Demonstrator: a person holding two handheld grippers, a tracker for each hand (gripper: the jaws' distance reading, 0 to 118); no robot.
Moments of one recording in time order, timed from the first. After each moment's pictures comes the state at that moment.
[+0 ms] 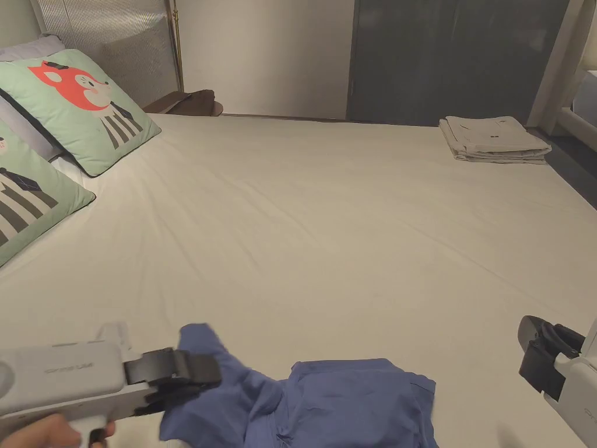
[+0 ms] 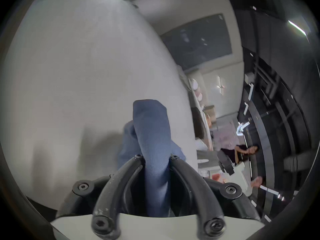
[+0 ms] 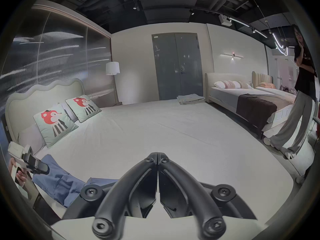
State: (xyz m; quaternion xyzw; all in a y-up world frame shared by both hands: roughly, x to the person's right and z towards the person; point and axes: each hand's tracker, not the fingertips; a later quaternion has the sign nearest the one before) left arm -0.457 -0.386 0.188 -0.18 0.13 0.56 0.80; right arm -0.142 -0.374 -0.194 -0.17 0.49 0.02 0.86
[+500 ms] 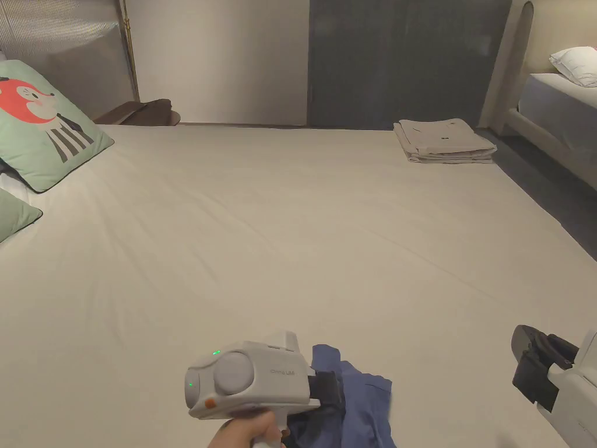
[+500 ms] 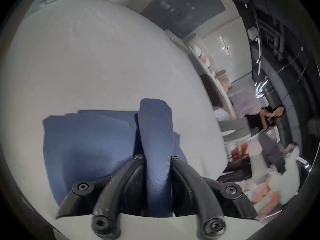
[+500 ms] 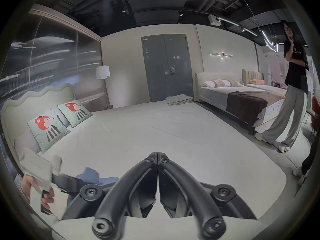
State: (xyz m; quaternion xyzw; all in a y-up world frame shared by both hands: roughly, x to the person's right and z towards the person) left arm -0.390 -0.454 -0.033 -0.34 0.16 0.43 0.82; right arm -0.097 -0.372 -0.208 -0.17 0.45 0.01 0.88
